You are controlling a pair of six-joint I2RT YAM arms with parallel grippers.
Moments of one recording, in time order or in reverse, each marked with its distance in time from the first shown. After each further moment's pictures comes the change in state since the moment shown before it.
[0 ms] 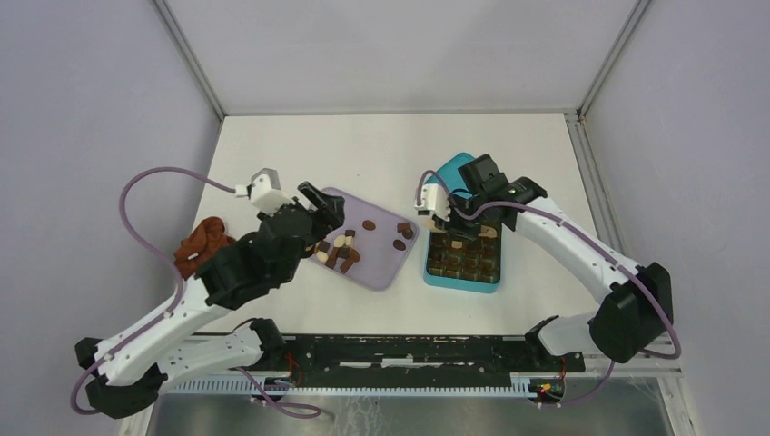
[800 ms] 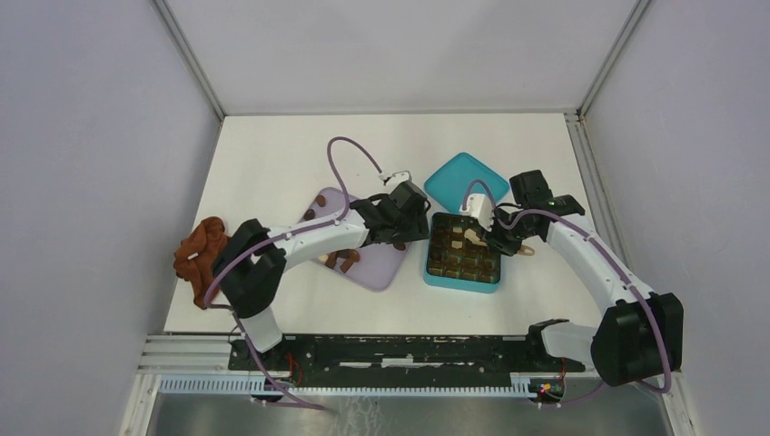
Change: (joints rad) left arm 0.058 0.930 0.169 0.288 0.556 0.138; right arm -0.370 -0.187 -0.293 -0.043 -0.070 -0.135
